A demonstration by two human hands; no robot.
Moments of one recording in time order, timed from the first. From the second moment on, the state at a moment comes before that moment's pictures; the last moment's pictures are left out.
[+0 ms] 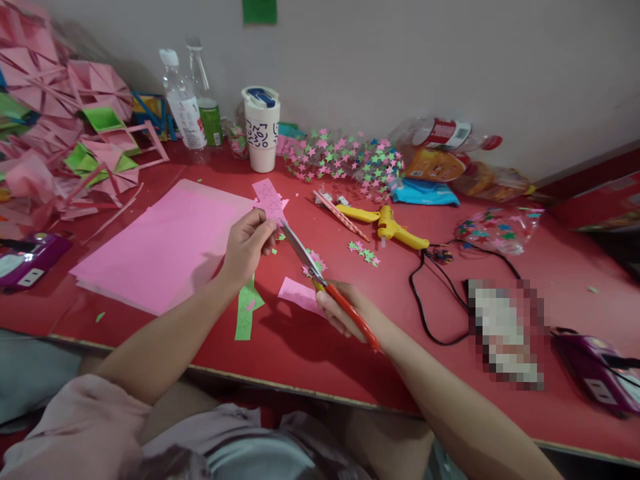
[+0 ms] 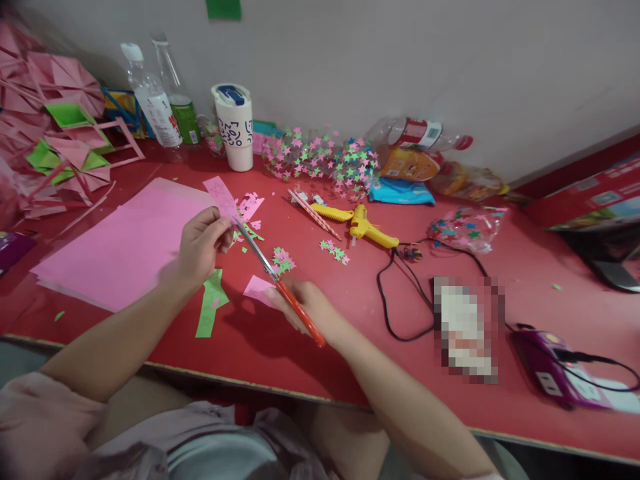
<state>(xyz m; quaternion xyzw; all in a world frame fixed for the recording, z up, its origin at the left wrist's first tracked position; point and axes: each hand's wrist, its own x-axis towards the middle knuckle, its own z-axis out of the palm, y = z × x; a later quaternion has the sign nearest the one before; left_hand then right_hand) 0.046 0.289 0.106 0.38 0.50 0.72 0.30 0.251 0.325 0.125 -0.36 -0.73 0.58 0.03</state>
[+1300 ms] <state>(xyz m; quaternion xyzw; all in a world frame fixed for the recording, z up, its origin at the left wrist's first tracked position) 0.041 0.290 0.102 0.40 0.51 0.71 0.28 0.251 0.328 0.120 -0.36 -0.72 0.59 0.05</state>
